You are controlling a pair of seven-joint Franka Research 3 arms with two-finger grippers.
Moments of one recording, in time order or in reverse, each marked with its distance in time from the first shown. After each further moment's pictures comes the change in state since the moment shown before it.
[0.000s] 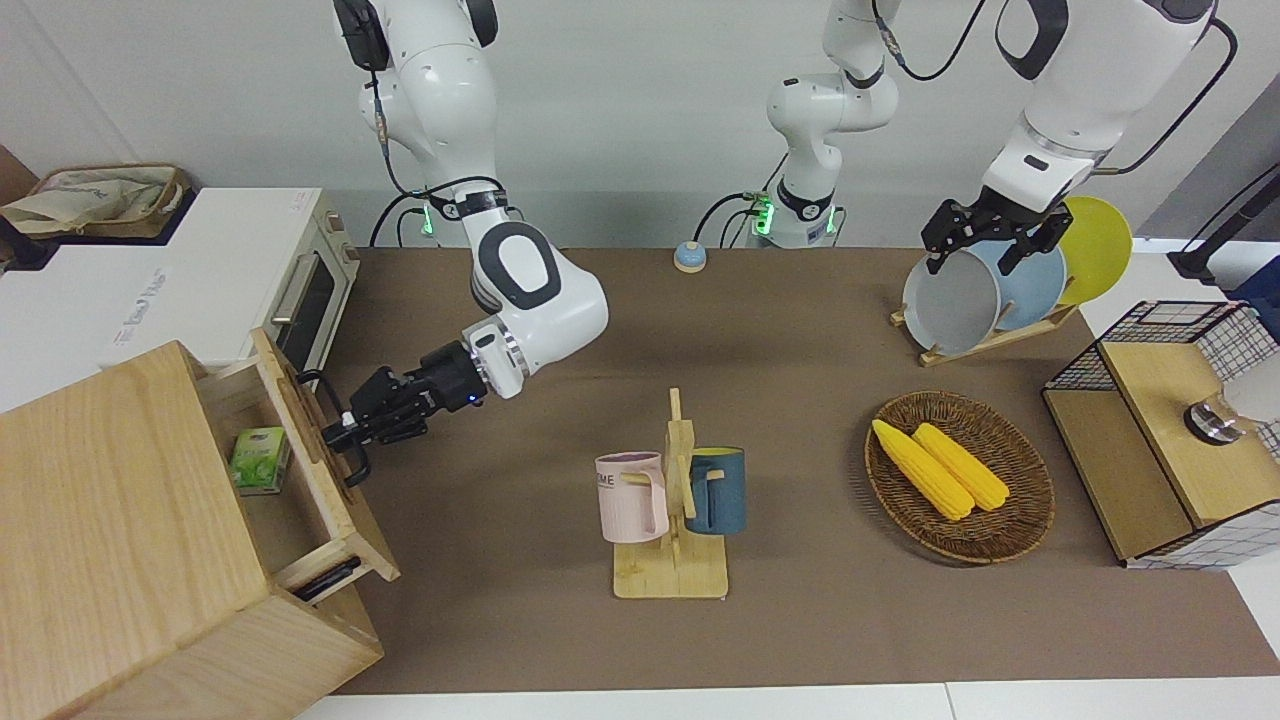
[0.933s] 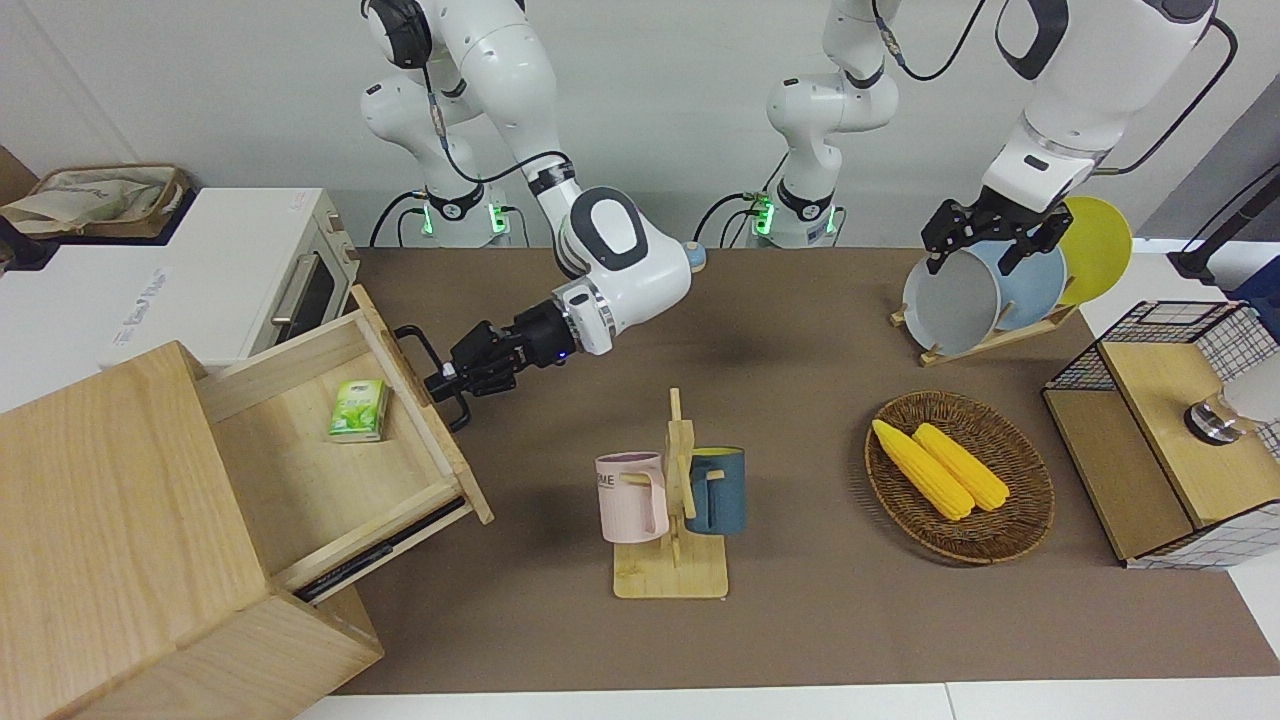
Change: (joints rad) left arm 0.000 0.000 0.000 0.000 0.000 0.000 0.000; right arm 0.227 0.004 0.006 0.025 0.155 -0.219 -0.027
